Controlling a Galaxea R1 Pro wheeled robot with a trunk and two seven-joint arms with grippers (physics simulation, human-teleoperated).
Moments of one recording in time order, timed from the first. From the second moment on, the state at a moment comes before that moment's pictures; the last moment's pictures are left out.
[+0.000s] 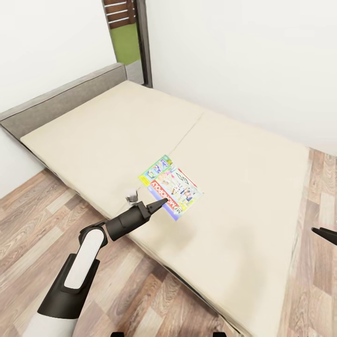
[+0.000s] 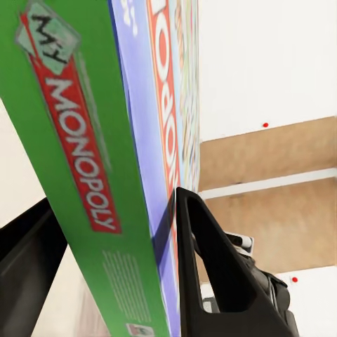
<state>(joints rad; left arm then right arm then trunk) -0.51 -0.02 -0.15 -1.54 1.08 0.79 -0.40 -0.31 -0.43 -0.90 -1.58 0.01 0.95 1.50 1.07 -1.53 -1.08</state>
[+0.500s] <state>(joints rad) -0.51 -0.02 -0.16 -1.54 1.08 0.79 -0.40 -0.31 -0.43 -0.90 -1.59 0.01 0.95 1.50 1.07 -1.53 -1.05</state>
